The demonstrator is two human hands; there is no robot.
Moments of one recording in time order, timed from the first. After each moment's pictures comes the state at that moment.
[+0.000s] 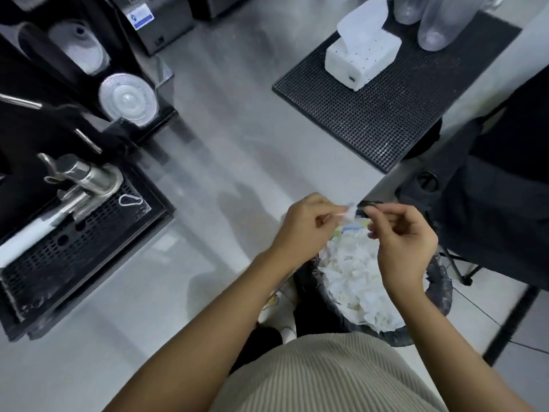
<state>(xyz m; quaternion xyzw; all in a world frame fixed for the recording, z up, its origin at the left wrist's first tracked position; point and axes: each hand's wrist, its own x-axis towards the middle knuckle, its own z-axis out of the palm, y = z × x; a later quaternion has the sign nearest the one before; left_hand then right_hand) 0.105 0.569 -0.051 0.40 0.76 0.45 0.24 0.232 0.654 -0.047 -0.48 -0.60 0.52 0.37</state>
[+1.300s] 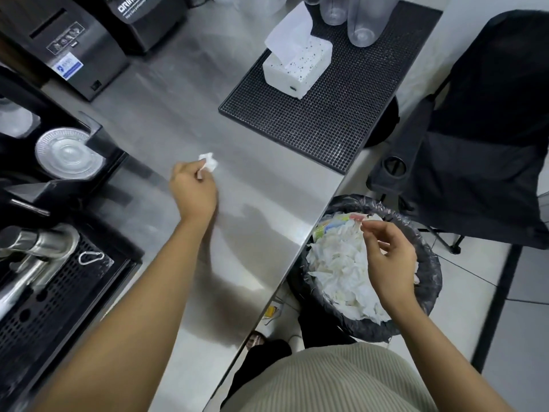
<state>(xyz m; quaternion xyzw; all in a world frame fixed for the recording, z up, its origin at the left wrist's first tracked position) -0.046 0.586 -0.072 0.21 0.91 0.36 0.02 0.269 0.662 -0.076 -0.56 -0.62 0.47 0.29</state>
